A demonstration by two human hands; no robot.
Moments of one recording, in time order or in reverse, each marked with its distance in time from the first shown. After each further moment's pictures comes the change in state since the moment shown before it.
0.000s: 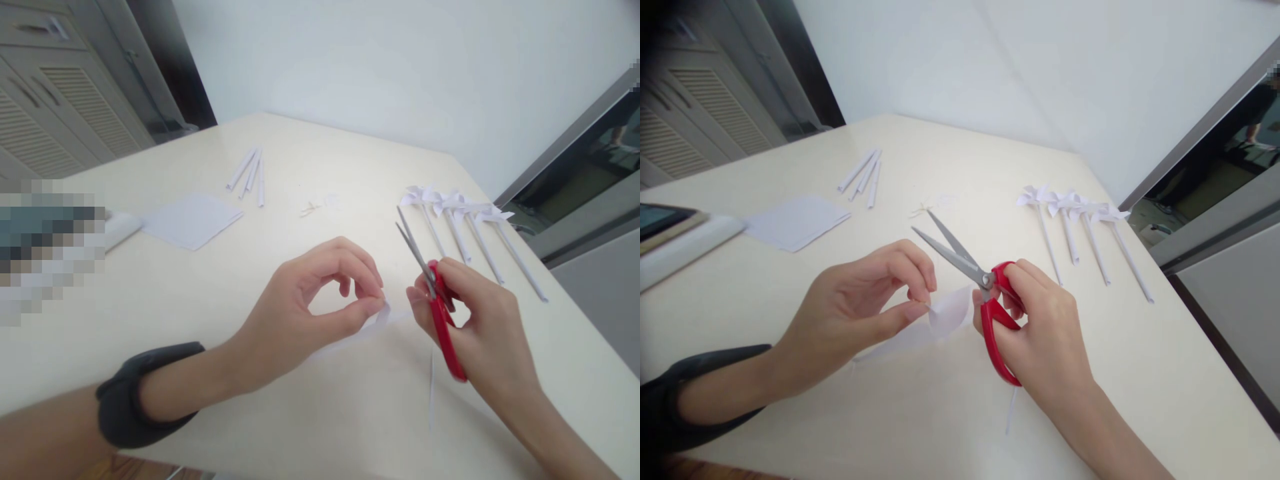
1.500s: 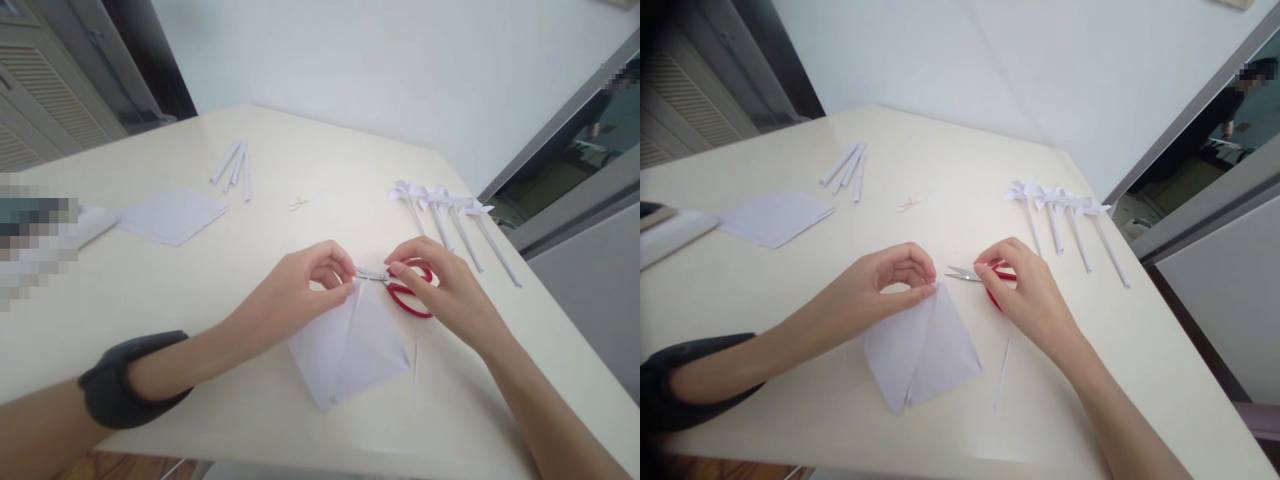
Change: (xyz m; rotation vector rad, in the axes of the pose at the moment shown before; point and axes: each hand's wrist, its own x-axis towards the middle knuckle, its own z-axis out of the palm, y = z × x) left_hand 0.005 -0.019 -0.002 0.200 -0.105 -0.306; right_hand 0.013 0.028 0.000 0.176 -0.213 0.083
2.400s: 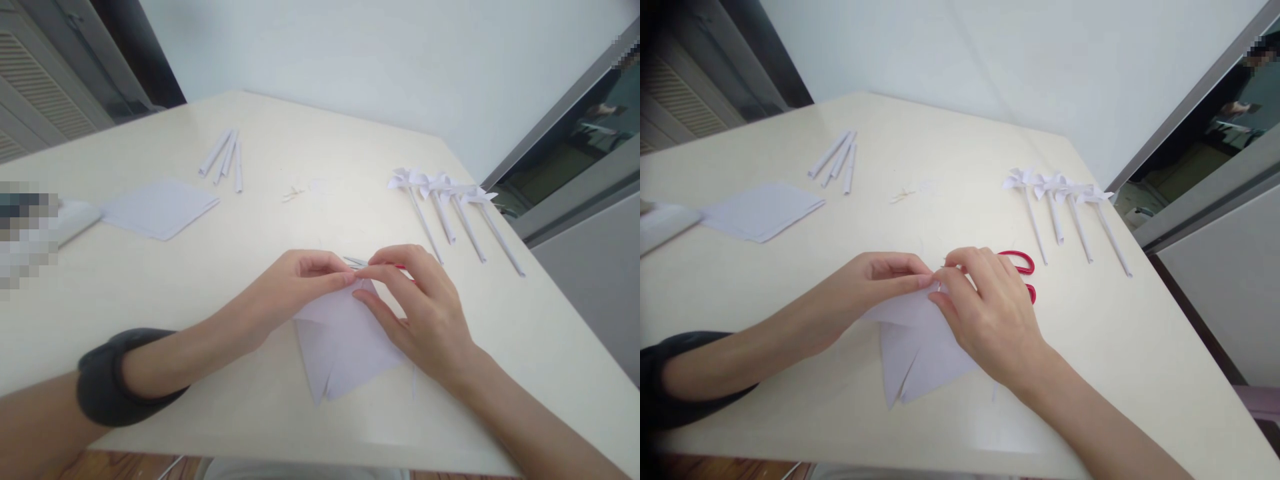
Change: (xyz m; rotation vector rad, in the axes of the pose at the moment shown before) left_hand 0.002 0.000 0.006 -0.289 -0.075 -0.318; right_hand -0.018 -0.011 0.033 -0.335 0.282 -0.510
